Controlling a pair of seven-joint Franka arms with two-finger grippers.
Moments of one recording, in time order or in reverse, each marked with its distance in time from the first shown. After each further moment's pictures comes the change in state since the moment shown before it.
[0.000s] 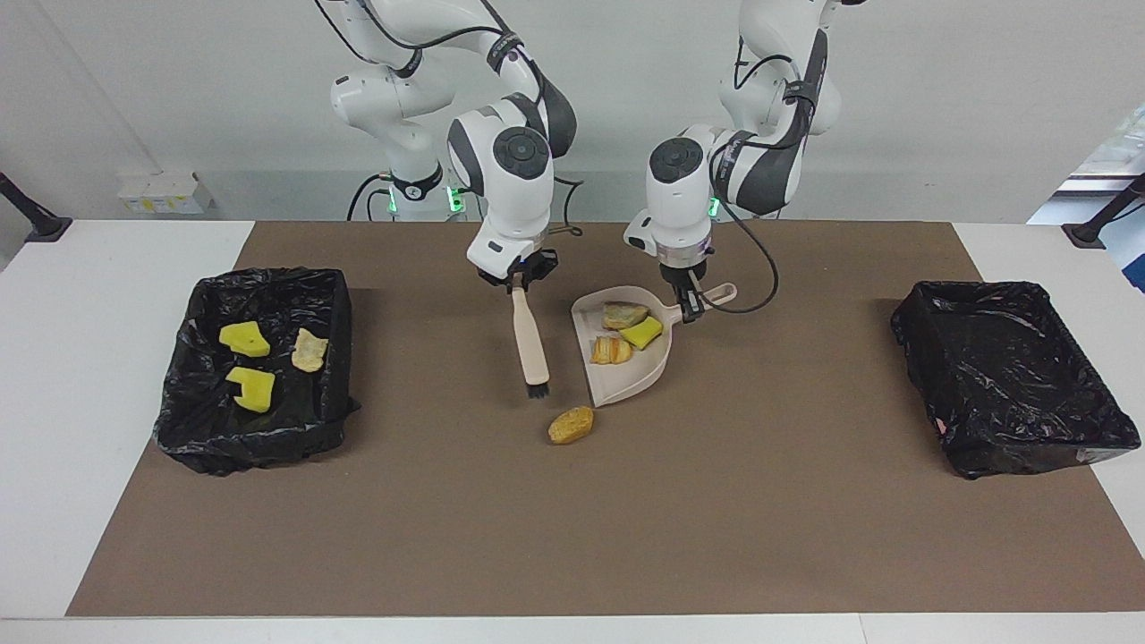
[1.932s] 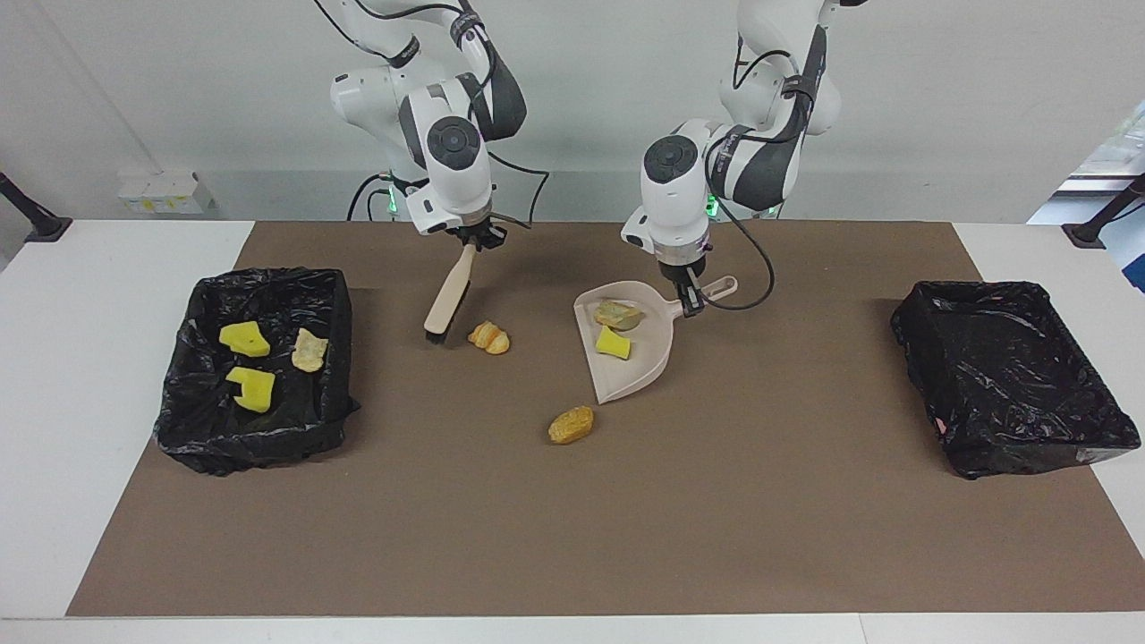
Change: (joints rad) left arm -0.022 0.009 -0.009 0.046 -0.002 -0.092 0.000; right arm -0.062 -0.294 -0.002 -0.417 0.152 0.006 0.454
